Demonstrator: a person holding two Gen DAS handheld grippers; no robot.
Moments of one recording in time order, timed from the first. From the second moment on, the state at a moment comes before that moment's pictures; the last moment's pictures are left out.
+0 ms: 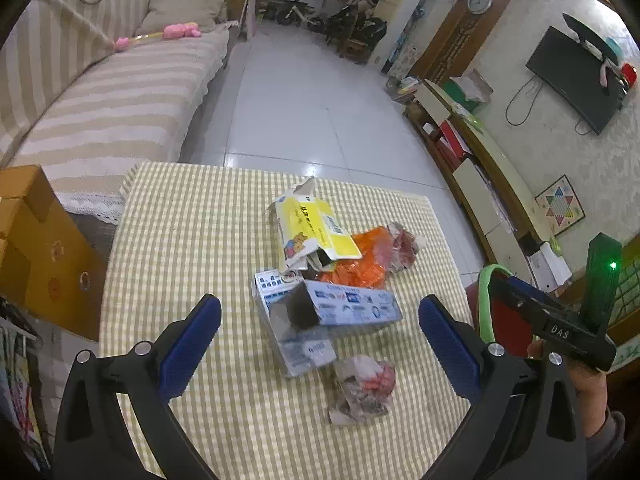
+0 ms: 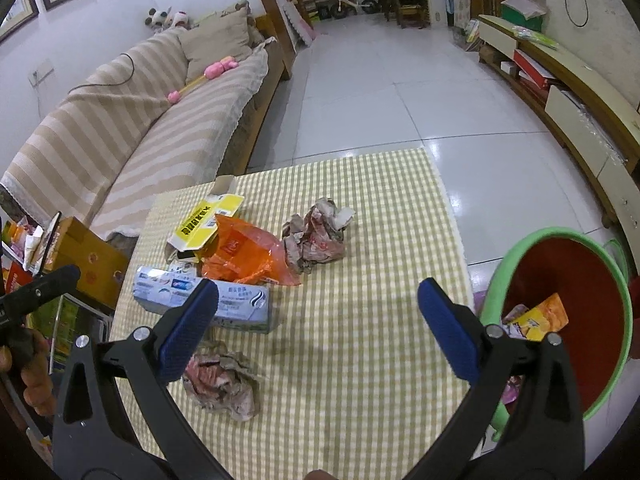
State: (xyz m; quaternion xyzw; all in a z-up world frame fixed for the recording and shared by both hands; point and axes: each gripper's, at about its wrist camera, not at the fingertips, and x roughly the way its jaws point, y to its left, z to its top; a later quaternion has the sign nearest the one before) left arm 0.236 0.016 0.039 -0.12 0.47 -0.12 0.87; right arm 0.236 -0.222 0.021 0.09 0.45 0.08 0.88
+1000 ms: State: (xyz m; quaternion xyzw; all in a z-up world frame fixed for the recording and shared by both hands) left arm 0.374 0.014 -0.059 -0.22 0.58 -0.13 0.78; right arm 0.337 -0.215 -0.049 0.11 0.49 0.09 0.86
